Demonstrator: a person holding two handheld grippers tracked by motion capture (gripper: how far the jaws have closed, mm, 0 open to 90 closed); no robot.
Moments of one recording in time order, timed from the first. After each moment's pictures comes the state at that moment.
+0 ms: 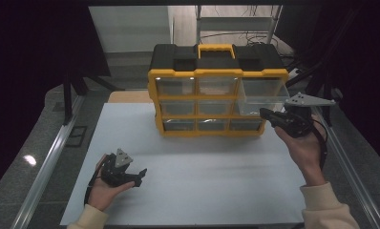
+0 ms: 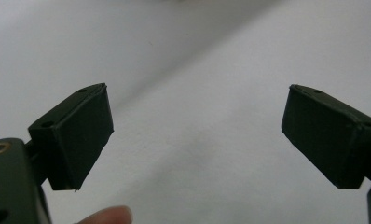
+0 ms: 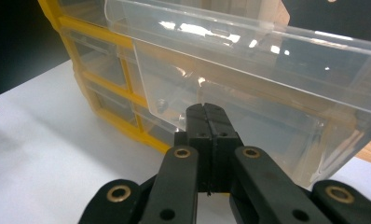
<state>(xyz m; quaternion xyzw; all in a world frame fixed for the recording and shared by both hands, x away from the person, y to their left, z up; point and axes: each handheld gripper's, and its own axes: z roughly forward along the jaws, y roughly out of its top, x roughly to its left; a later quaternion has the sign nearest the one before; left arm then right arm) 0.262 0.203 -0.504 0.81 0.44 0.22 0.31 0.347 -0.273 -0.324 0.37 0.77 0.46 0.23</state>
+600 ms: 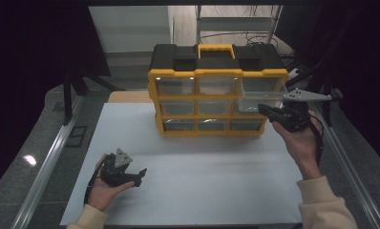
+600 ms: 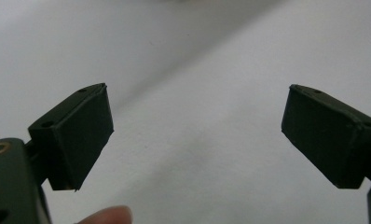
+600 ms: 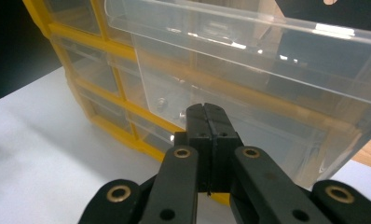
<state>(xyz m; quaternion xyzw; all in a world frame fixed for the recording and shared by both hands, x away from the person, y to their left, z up) 0.262 0.203 -0.503 0.81 0.44 0.23 0.31 0.361 -0.270 -0.325 0.38 0.76 0.47 0.23</state>
